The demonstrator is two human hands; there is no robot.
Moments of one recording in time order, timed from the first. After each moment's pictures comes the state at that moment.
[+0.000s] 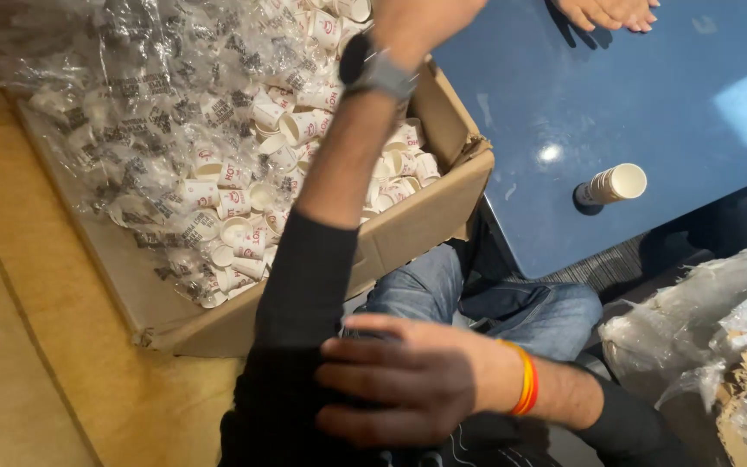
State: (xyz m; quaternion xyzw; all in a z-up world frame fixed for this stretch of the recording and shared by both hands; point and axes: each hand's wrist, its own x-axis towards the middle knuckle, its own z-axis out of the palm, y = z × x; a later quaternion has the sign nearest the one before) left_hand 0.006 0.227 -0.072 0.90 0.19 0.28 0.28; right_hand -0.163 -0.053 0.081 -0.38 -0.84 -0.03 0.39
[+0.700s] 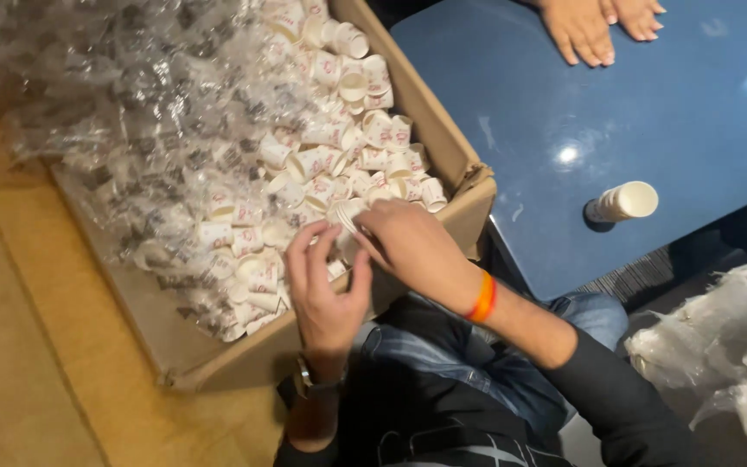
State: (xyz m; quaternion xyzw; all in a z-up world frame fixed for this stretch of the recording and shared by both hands) left_hand -0.254 0.092 -0.001 0.82 0.30 0.39 0.29; right_hand -0.101 0.033 0.015 -0.72 -0.62 0.10 0.31
